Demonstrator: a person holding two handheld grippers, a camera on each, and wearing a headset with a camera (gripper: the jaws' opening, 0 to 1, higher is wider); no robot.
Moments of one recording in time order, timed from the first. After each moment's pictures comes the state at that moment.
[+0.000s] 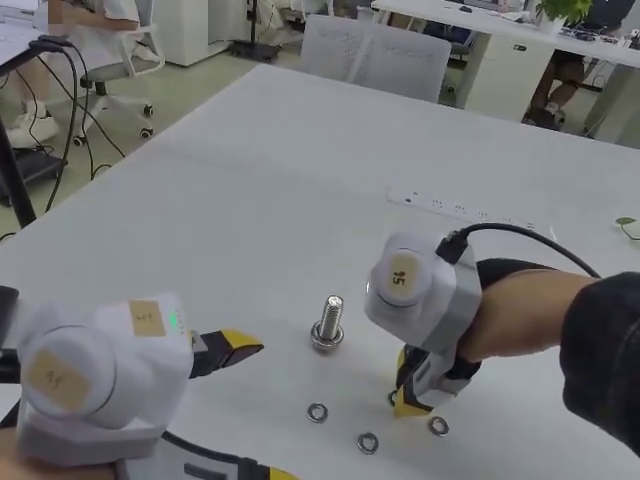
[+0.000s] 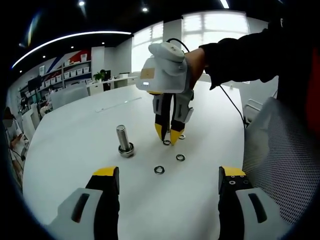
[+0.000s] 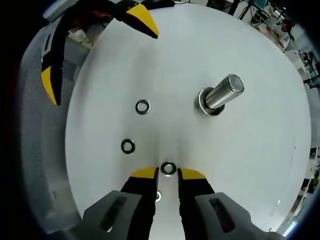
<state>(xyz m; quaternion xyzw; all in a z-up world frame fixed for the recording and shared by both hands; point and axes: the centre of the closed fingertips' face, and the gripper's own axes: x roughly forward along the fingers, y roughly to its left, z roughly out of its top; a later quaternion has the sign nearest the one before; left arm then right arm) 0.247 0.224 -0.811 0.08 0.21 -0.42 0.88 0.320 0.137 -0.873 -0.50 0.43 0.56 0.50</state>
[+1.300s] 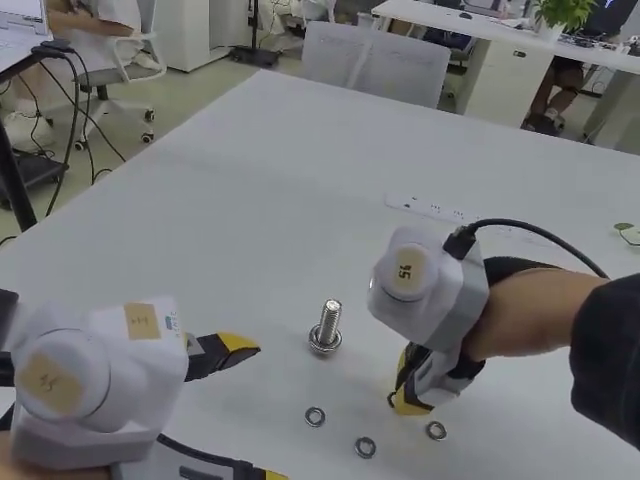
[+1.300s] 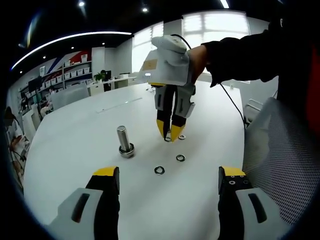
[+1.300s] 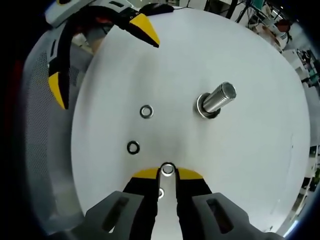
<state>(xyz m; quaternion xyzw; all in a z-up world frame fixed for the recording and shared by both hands) 0.249 0.226 -0.809 0.08 0.21 -0.41 0.88 0.319 0.139 -0.856 -0.49 0.43 0.56 0.51</state>
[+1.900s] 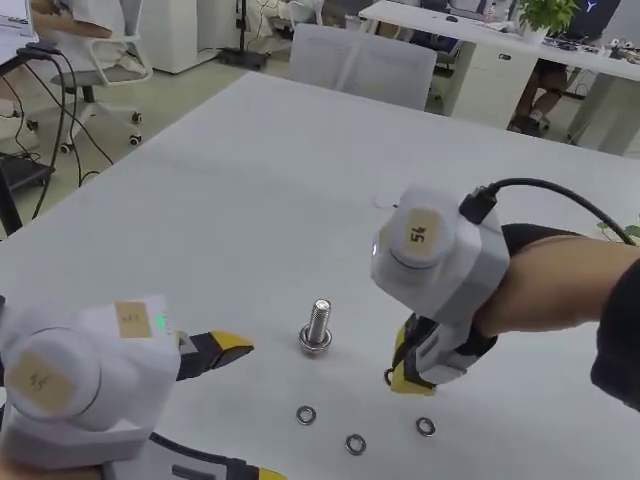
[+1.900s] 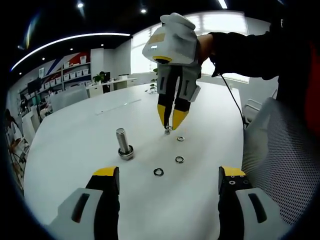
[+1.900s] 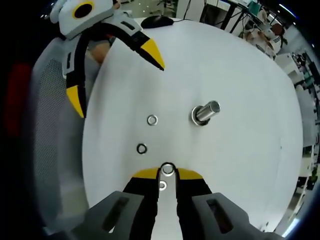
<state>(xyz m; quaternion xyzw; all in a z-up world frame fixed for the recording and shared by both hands) 0.248 0.223 -0.806 0.09 0.21 -0.42 0.88 0.311 0.140 -0.813 -0.49 0.40 0.56 0.53</state>
